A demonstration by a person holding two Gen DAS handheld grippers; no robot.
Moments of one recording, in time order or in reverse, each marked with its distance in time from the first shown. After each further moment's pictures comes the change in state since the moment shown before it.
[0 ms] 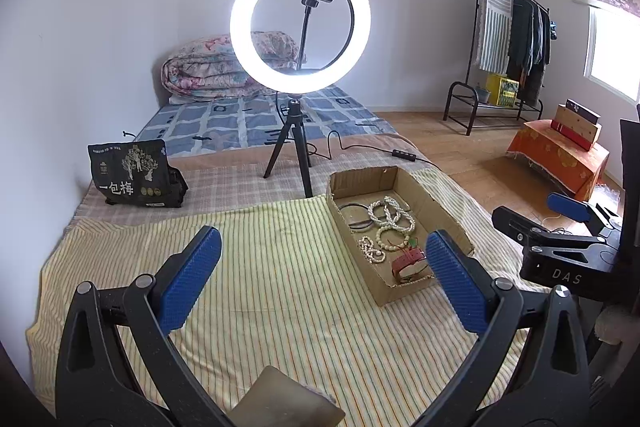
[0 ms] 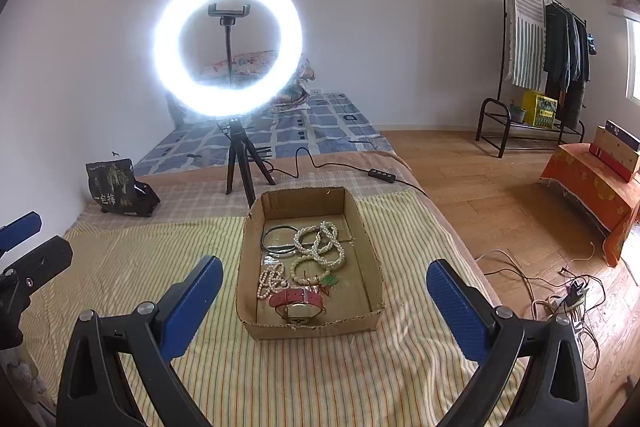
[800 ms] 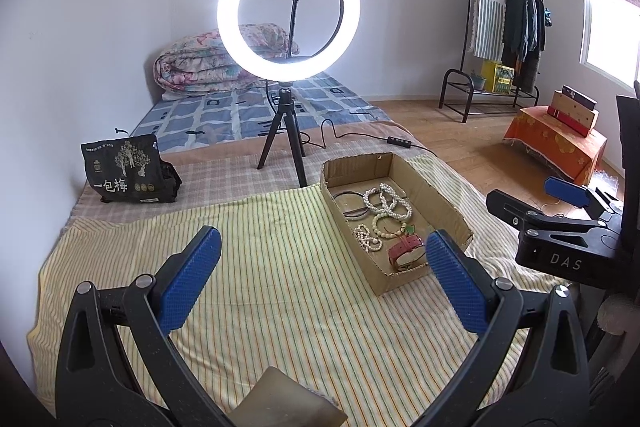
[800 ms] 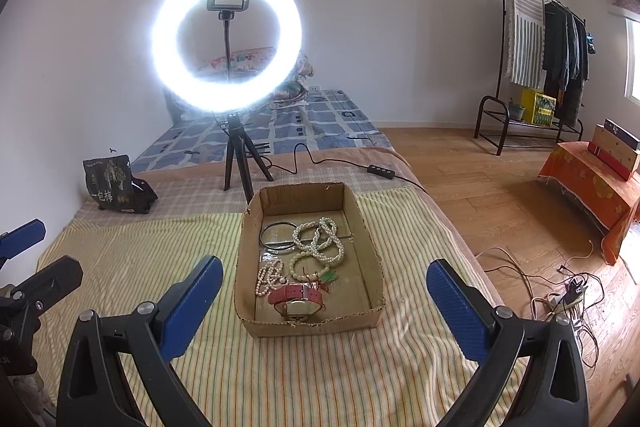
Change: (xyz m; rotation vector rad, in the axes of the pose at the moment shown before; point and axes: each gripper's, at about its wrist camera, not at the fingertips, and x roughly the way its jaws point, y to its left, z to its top) left arm 0.007 -0.009 -0.010 0.024 0.025 -0.005; right arm 0.003 0.003 -0.002 0.006 0.006 -0.009
